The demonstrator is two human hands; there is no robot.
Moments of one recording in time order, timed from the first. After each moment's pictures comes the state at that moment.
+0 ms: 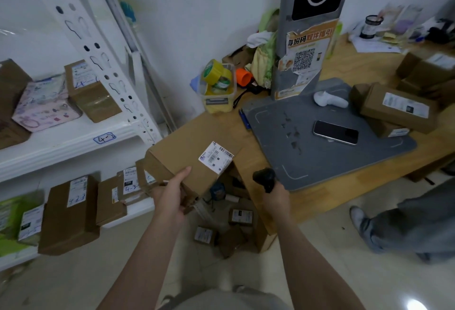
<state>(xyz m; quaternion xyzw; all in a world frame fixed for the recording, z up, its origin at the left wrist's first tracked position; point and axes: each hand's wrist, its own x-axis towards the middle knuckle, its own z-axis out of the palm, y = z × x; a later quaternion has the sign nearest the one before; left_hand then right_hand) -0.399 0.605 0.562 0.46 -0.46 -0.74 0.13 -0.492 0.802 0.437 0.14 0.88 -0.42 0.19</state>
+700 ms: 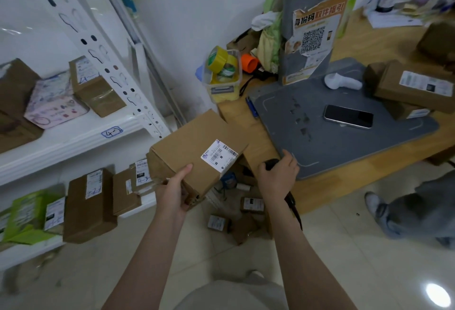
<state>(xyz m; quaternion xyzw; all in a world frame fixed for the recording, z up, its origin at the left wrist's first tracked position) -0.386 0.599 0.557 0.48 -0.48 -0.72 0.12 -0.488 0.764 0.458 0.15 0.89 -0.43 -0.03</state>
